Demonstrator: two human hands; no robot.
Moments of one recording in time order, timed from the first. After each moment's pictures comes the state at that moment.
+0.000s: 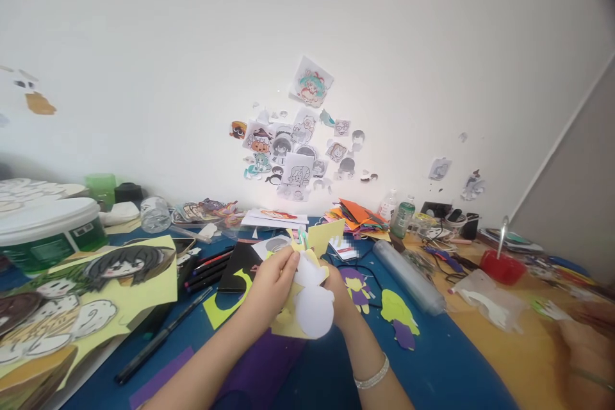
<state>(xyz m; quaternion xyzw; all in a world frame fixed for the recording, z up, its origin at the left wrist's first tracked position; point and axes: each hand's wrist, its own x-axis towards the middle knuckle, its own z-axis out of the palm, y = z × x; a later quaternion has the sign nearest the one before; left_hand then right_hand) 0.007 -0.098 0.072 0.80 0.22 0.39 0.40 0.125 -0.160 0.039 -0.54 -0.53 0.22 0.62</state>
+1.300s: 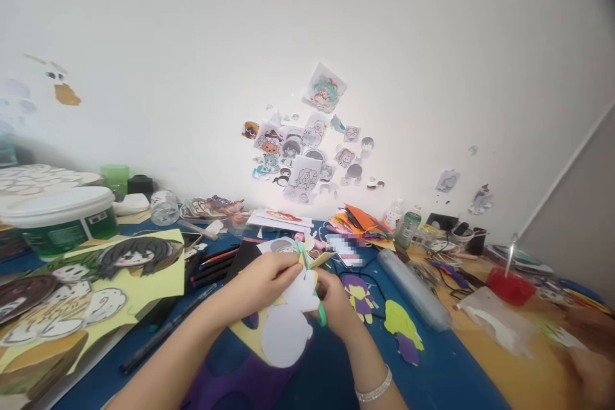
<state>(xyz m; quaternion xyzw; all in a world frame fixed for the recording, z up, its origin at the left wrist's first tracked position) -0.020 -0.072 0.088 0.92 0.13 0.23 0.31 0.128 -0.155 0.021 -0.50 -0.59 0.27 0.58</state>
